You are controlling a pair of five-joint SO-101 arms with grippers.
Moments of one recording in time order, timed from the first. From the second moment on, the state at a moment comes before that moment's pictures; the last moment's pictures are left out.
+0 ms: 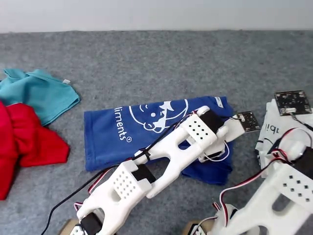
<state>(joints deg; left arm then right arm) 48.4 47.3 -40.7 93.1 -13.5 33.8 -43.2 20.5 100.5 37.0</state>
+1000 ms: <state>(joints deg) 29.5 53.4 -48.2 90.6 -13.5 33.8 -43.2 20.5 100.5 37.0</state>
